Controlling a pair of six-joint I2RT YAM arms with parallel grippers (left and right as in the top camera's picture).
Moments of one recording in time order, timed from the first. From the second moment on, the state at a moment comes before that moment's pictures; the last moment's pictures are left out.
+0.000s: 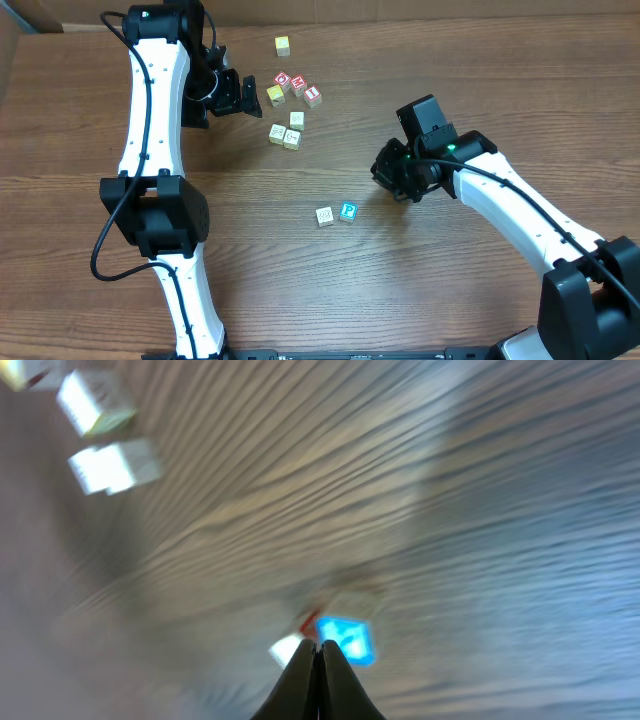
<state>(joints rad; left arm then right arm) 0.01 2.27 2.36 -1.65 0.20 -0.10 0.44 1.69 1.19 -0.67 -0.30 1.05</state>
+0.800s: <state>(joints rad) 0.01 2.27 2.36 -1.65 0.20 -0.10 0.74 1.79 1.00 -0.26 0.07 1.01</state>
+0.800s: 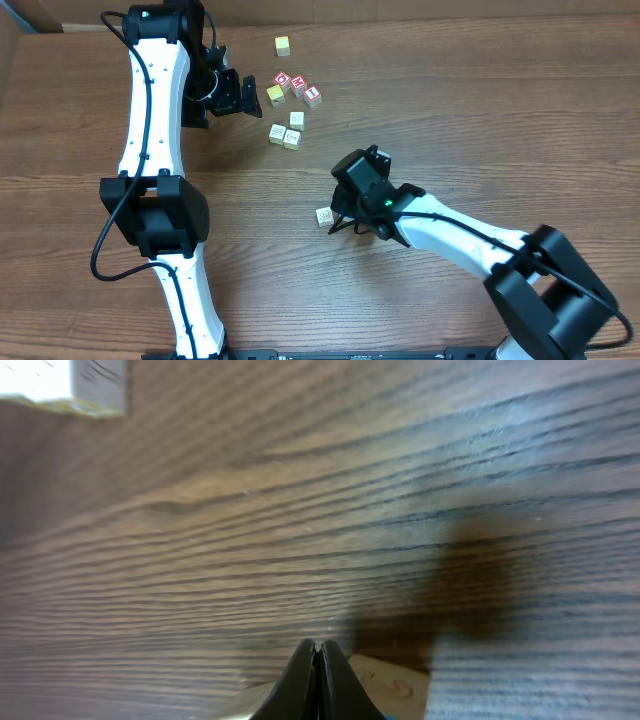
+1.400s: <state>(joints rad) 0.01 2.27 2.36 -1.65 0.20 -0.10 0.74 1.81 1.01 -0.26 0.08 0.97</state>
